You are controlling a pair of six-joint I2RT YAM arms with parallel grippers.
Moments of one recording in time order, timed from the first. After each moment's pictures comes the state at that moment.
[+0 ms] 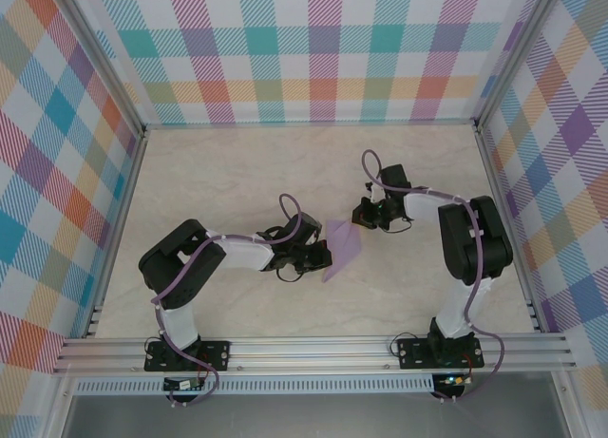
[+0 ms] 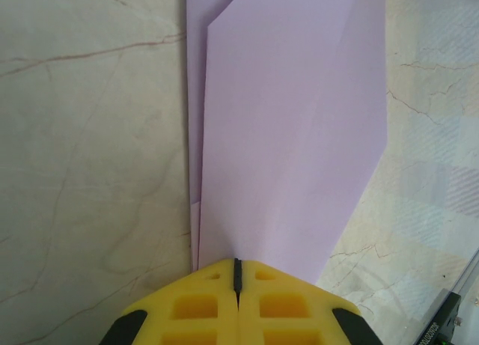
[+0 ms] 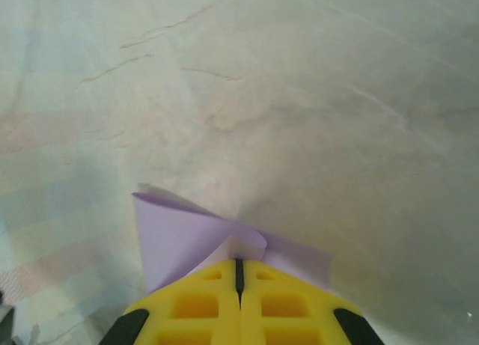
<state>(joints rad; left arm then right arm) -0.83 1.83 0.87 0.06 0.31 -0.97 0.28 1.82 1.01 -0.30 -0.54 0.47</state>
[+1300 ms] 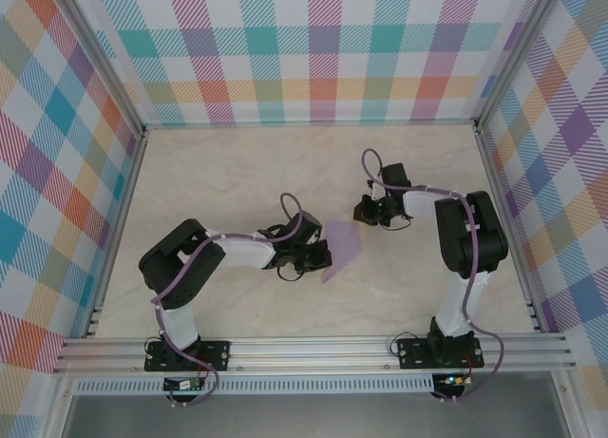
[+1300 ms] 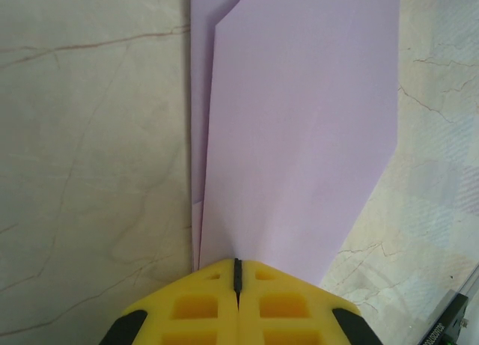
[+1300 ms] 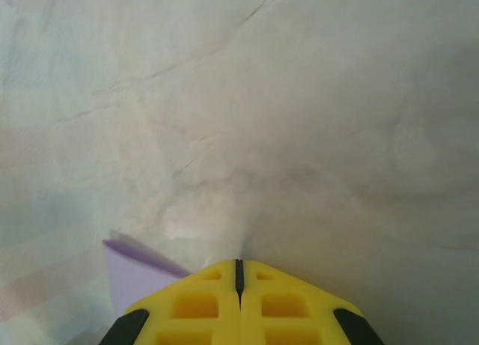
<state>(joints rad) -0.84 1.83 0.90 -0.01 0.31 -0.97 0.24 1.90 1.06 -0.26 -0.48 0.47</state>
